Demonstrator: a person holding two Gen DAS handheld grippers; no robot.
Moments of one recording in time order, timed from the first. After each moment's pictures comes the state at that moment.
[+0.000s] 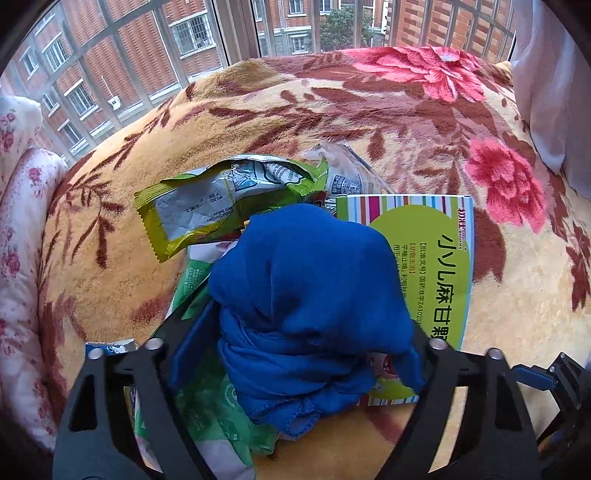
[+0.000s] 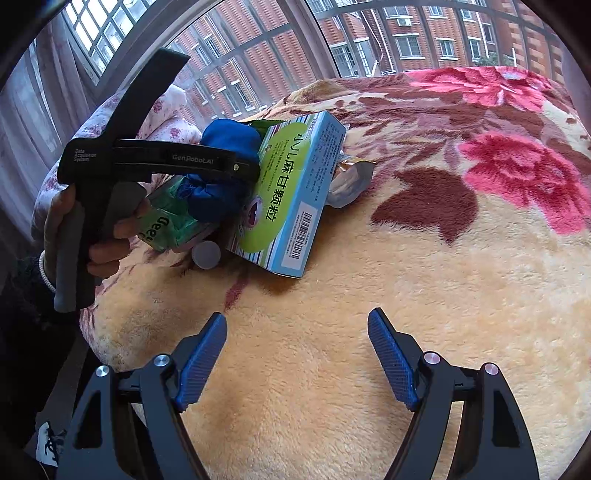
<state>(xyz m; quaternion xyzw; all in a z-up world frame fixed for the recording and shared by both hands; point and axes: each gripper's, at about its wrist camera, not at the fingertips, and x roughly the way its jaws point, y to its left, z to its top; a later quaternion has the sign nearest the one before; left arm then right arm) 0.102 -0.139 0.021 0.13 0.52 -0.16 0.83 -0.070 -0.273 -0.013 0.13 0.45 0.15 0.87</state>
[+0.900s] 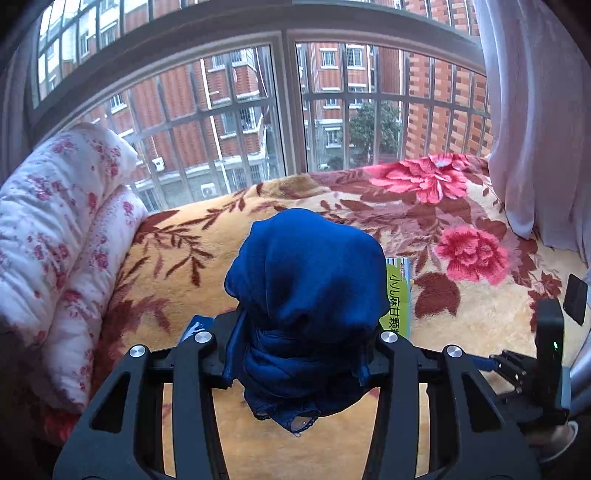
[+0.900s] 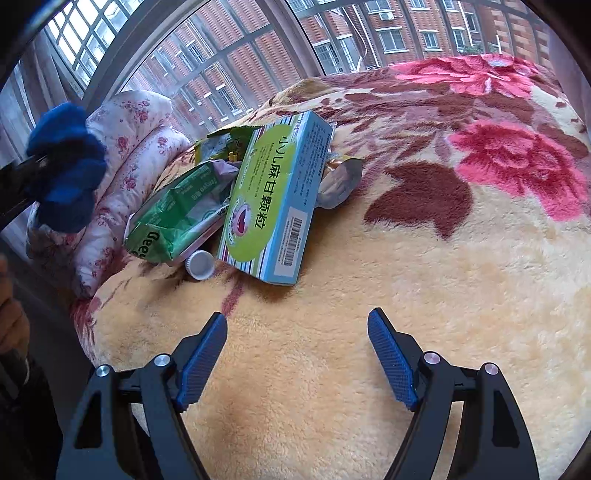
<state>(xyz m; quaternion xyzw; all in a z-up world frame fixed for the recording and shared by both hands) -0.036 -0.095 0.130 0.09 0.32 -0.10 0.94 -0.057 -0.274 -0.014 0.15 0.46 0.13 0.87</state>
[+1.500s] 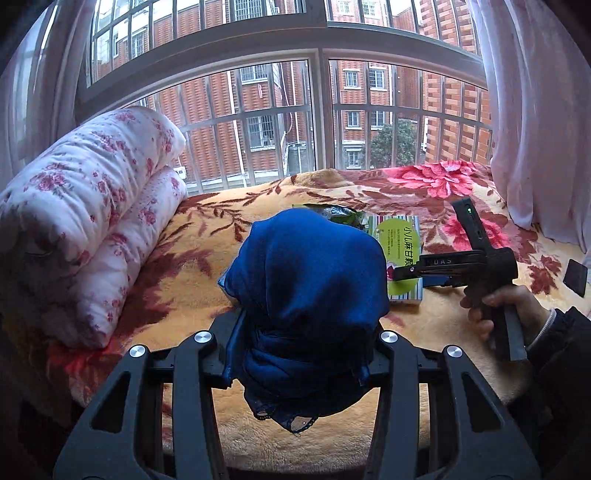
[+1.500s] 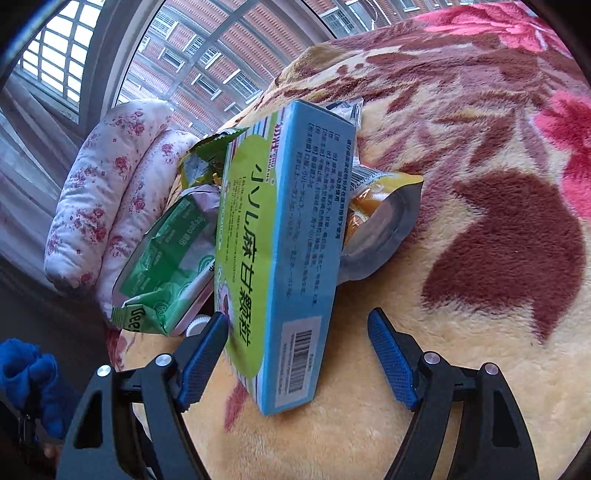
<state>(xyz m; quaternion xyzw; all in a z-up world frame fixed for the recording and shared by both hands) -0.128 -0.040 0.096 0.06 0.29 -0.07 0.95 0.047 -0.271 -0.049 0.24 0.50 0.21 0.81</state>
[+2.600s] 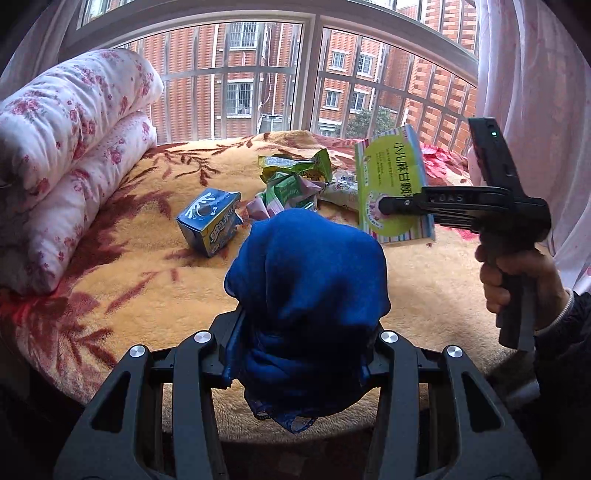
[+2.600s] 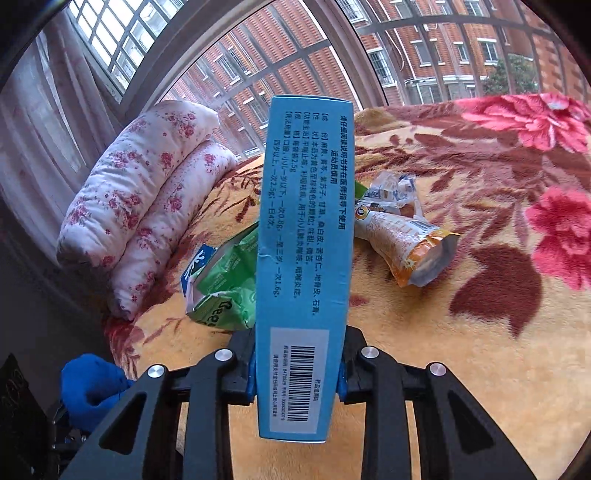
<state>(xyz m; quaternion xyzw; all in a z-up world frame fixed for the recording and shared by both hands) -0.142 -0.032 0.055 -0.01 0.35 -0.13 0.93 -0.020 -0.227 0.036 0.14 0.42 0.19 0.88</state>
